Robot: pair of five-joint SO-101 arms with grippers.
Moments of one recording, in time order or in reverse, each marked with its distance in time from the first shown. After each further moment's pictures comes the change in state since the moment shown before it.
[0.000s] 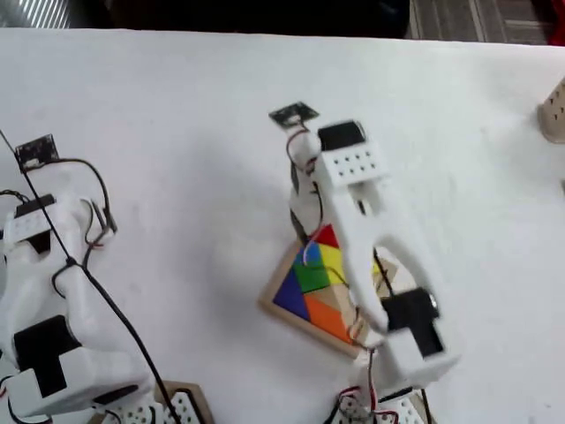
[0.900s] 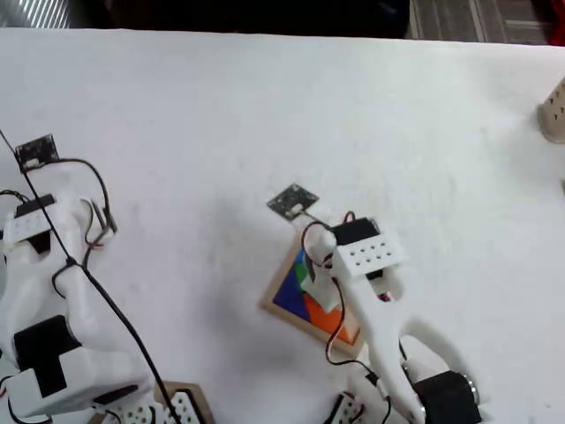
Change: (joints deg) left arm 0.0 0.0 0.0 0.0 0.0; right arm -2.9 -25.4 44.7 -19.8 10.9
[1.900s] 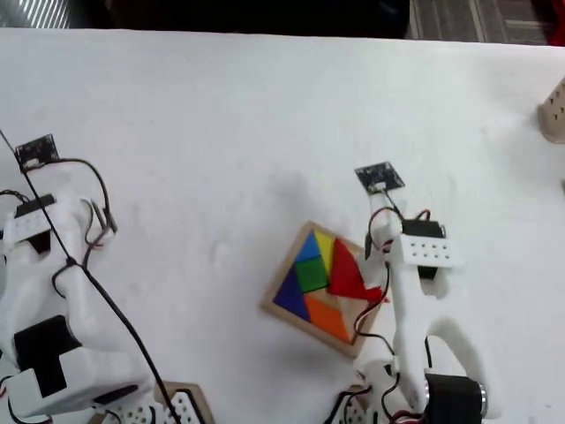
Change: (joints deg) left arm 0.0 0.0 0.0 0.0 0.0; right arm 23.4 -0.1 4.5 -11.9 -2.1
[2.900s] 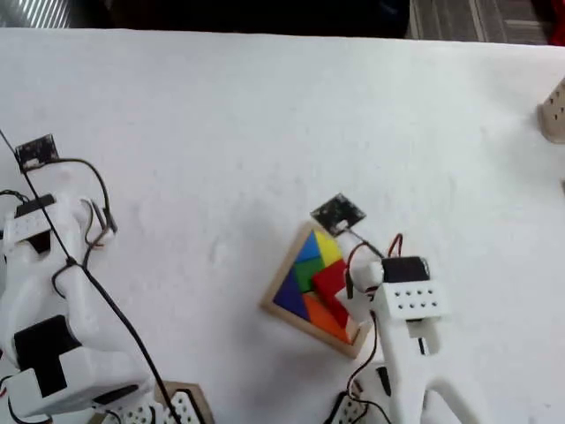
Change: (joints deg) left arm 0.0 0.0 0.0 0.0 0.0; right arm -9.0 -22.0 11.3 7.7 8.0
